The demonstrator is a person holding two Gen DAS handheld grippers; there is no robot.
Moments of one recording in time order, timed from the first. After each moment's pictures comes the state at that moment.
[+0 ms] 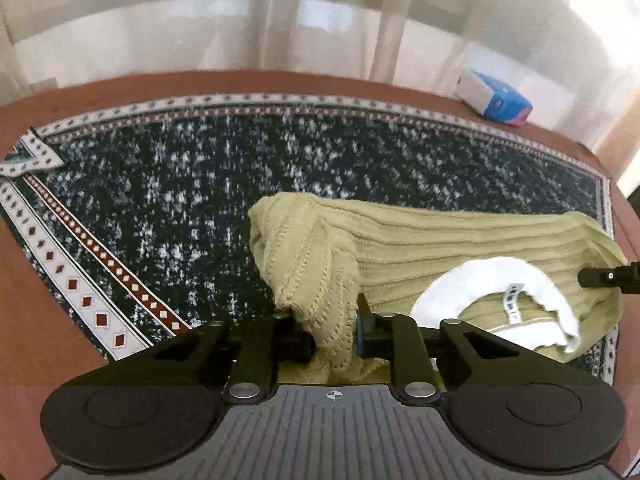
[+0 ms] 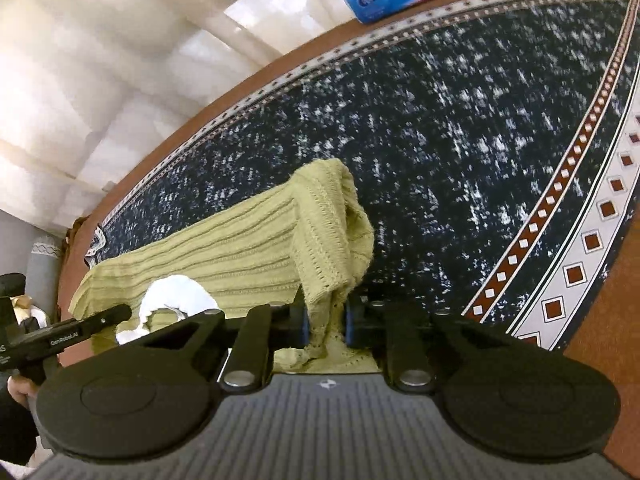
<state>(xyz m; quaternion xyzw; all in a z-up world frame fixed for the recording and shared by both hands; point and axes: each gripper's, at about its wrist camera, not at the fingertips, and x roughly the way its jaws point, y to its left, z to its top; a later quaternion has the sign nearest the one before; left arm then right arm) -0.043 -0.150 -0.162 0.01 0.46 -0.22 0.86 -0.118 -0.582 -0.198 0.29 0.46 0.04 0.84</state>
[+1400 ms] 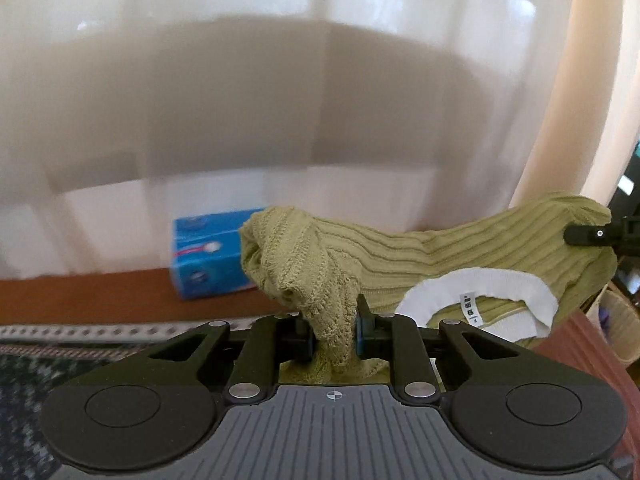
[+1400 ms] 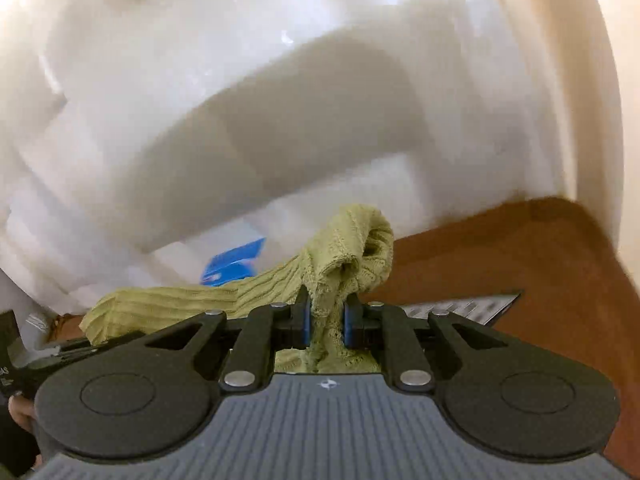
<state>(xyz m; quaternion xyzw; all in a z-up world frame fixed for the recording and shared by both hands) 0.001 -0.636 -0.093 0.04 0.34 -0.27 0.90 -0.093 -0.986 -0.074 0.24 0.30 0.03 0.92</state>
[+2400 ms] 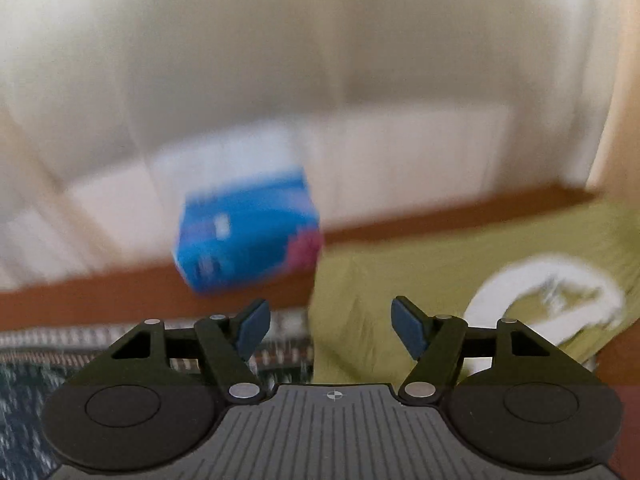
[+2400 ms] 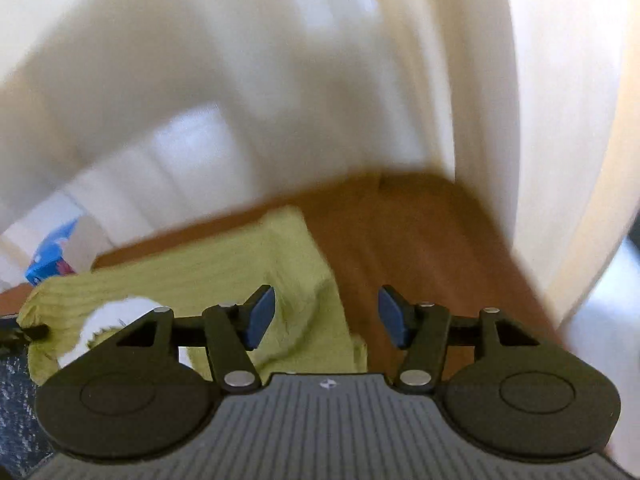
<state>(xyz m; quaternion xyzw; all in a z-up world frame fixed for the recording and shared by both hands) 0.027 -0.676 -0.140 0.11 0.34 -0.18 0.92 -0.058 -1.042 -0.168 0.15 0.33 -0.09 0.93</state>
